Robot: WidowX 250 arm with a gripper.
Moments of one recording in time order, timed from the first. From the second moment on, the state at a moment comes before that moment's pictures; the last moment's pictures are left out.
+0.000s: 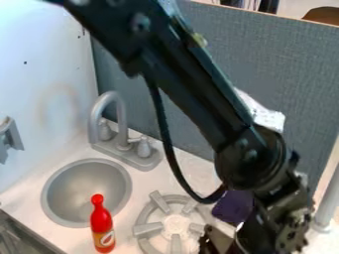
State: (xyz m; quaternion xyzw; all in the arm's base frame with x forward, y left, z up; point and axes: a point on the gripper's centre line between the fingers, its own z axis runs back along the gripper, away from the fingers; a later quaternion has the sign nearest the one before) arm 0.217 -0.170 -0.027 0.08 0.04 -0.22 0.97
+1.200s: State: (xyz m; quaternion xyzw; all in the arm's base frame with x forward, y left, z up) arm 0.243 -0.178 -0.084 0.13 0.10 -0.20 0.97
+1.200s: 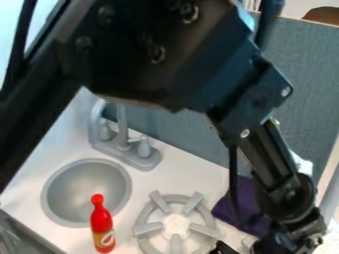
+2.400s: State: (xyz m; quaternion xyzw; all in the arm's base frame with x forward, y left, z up) arm 0.240 -0.125 -0.044 0.14 0.11 -0.19 0.97
